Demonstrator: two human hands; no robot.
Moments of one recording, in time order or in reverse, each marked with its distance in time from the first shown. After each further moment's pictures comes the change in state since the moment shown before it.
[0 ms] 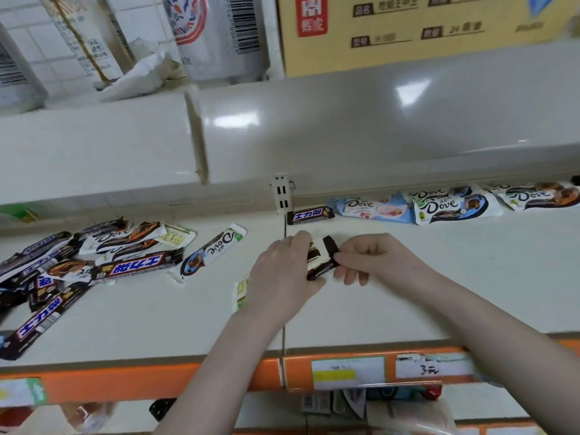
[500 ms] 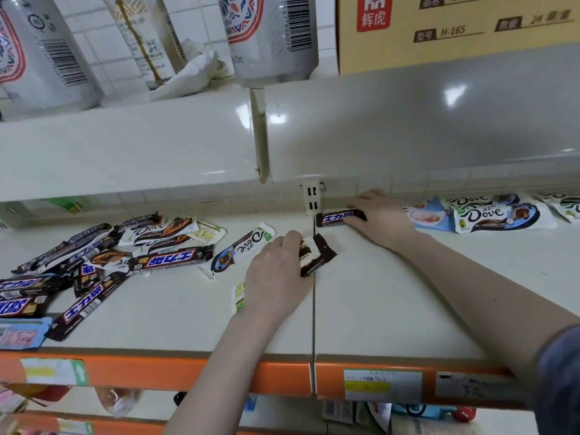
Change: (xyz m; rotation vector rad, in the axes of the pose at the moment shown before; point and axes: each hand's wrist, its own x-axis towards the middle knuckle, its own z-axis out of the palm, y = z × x) left_hand -0.007 -0.037 -0.009 0.014 0.074 -0.199; right_hand 0.133 0.047 -0.017 -1.040 0.341 -0.422
